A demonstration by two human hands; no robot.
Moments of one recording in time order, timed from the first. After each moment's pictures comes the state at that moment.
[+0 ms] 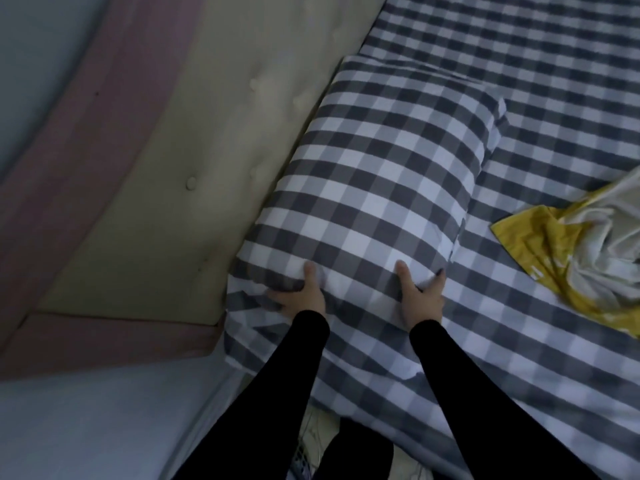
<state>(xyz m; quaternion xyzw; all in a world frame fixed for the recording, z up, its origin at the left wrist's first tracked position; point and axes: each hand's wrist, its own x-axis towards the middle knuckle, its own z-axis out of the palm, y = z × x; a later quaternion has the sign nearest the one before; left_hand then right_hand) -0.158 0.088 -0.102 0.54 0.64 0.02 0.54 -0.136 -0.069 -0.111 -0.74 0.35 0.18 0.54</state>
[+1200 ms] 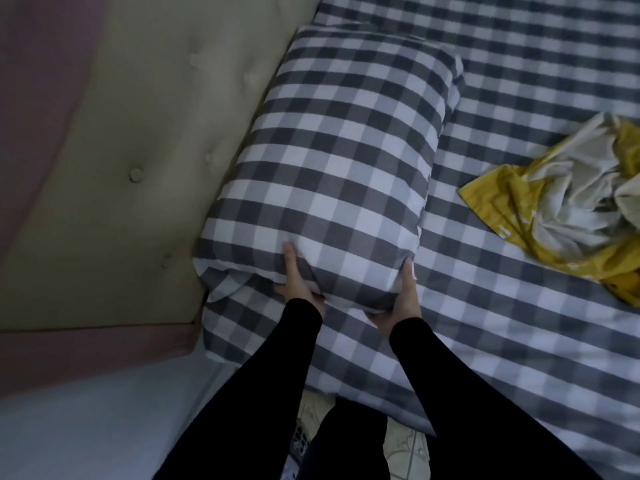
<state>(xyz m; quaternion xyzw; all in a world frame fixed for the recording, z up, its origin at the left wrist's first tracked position) -0.163 0.054 -0.123 0.29 0.57 0.05 0.77 -0.166 -0.080 -0.116 -0.27 0.48 0.21 0.81</state>
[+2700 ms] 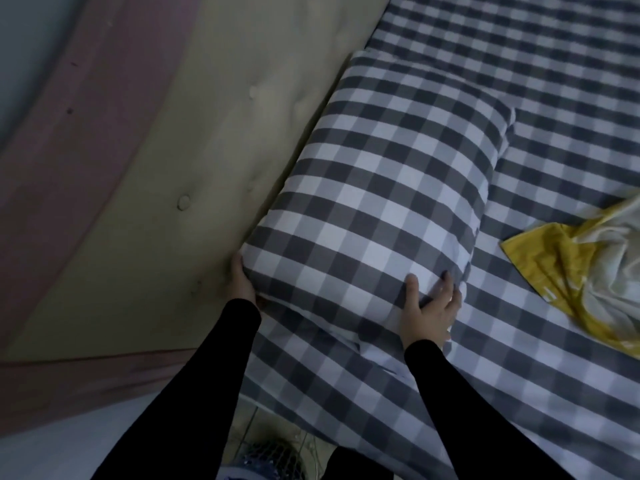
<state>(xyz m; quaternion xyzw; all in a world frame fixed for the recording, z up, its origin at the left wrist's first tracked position) -0.122 0.210 -0.115 0.42 0.59 0.00 0.69 -0.122 -0.049 -0.137 -0.83 0.32 0.07 0.45</state>
